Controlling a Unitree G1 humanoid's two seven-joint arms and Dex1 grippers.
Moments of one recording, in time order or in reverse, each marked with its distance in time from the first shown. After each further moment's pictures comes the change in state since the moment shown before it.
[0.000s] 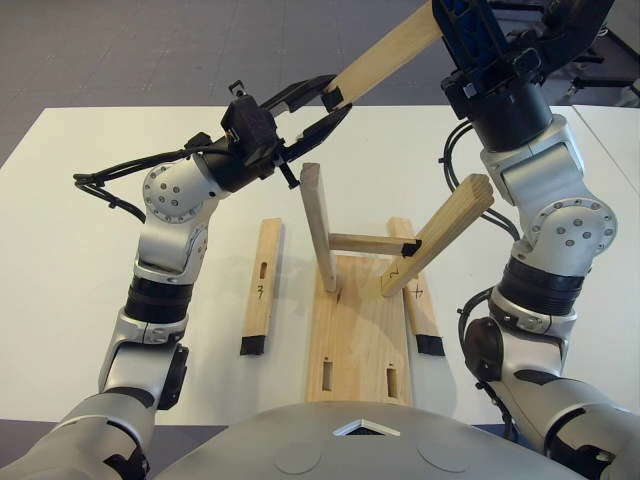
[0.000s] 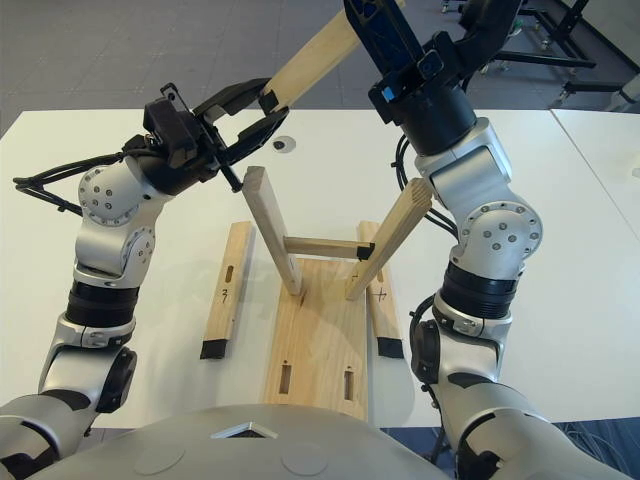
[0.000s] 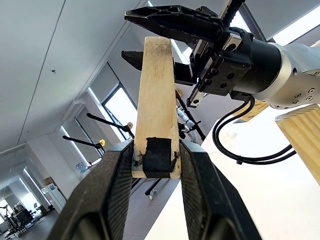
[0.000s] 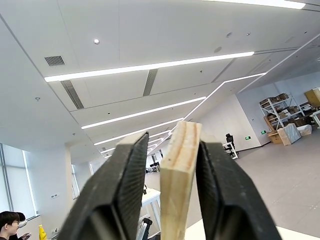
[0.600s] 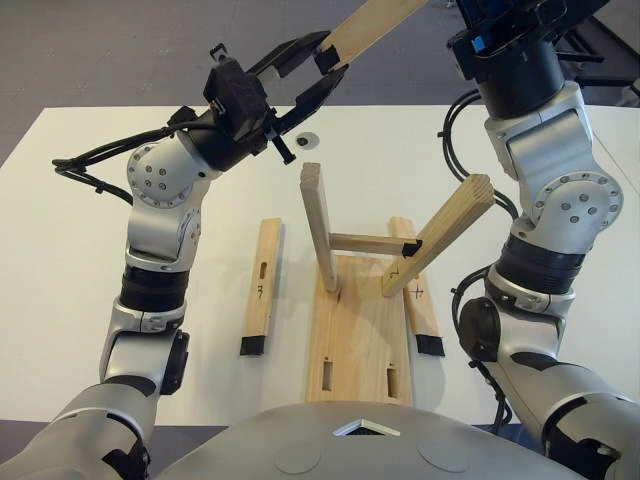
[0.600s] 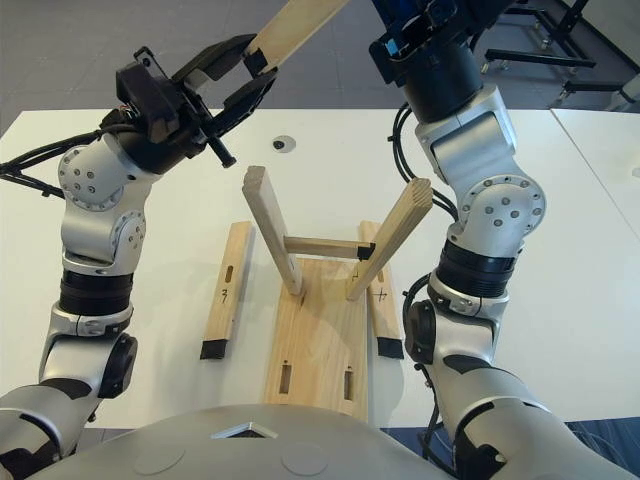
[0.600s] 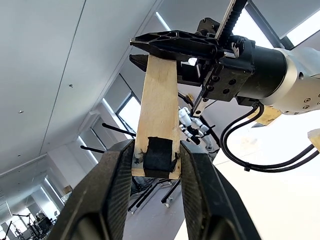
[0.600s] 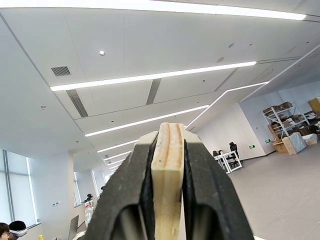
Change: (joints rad) left arm -0.073 0.006 0.054 -0.021 0.002 0.037 0.022; right arm -0.120 0.010 -0.017 0.059 0.006 -0.010 -0.051
